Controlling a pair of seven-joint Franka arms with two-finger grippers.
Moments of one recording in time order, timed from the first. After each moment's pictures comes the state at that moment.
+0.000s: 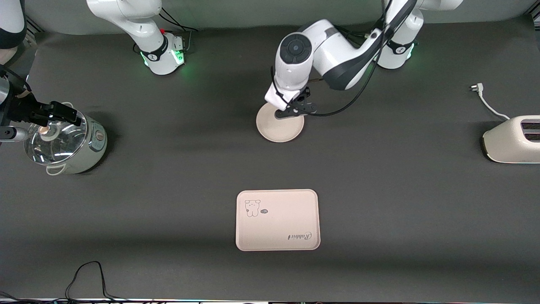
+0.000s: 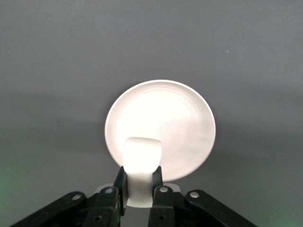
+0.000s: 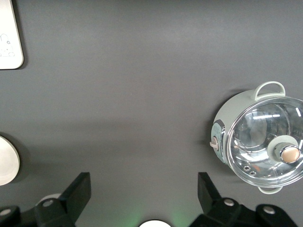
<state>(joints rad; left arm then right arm) -0.28 0.35 -0.65 -1.87 0.07 2.09 -1.14 0.00 -0.01 -0.05 -1.65 0.01 1.53 -0.01</state>
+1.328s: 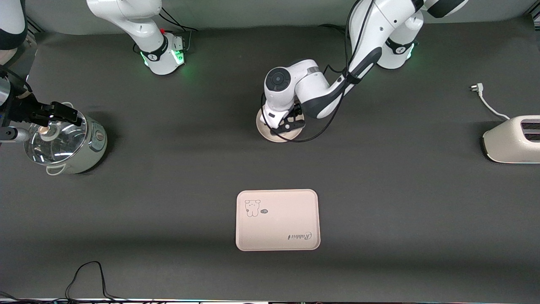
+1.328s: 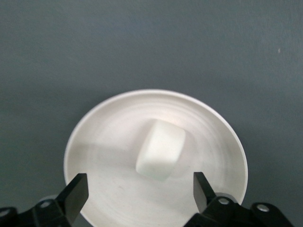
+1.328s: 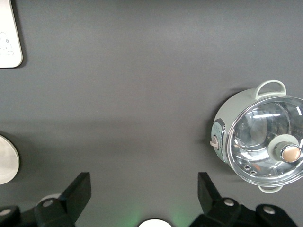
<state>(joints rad) -0.32 0.59 -0.64 -1.86 0.33 2.21 -1.39 0.00 -0.01 -0.05 -1.65 0.01 1.53 -0.01</state>
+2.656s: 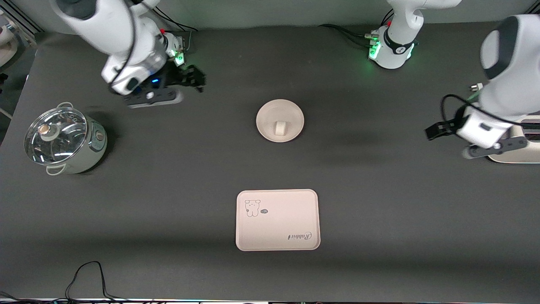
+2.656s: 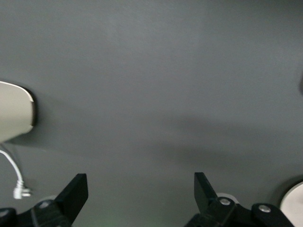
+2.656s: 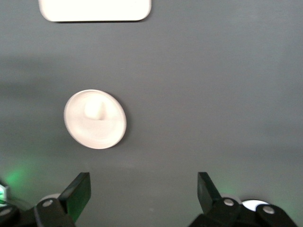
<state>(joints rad) -0.13 0.00 0.07 -1.83 0.05 1.73 -0.23 0.60 -0.01 -0.03 -1.70 0.17 1.62 0.54</state>
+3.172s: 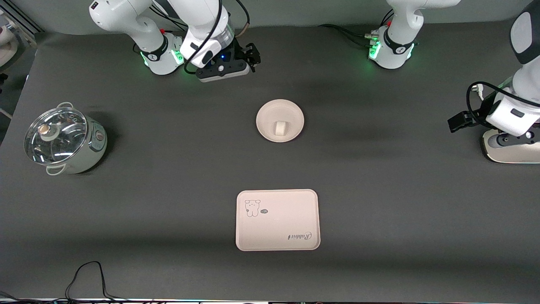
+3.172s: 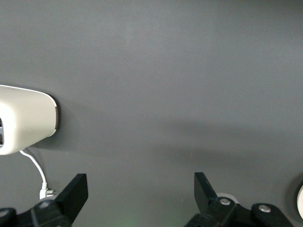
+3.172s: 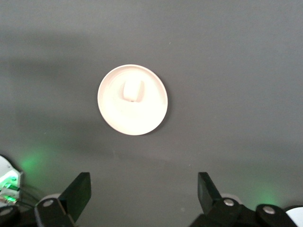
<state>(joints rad) -0.04 -0.03 0.01 -1.80 0.08 1.68 -0.18 0.82 -0.01 -0.03 -1.80 0.20 1.78 0.67</state>
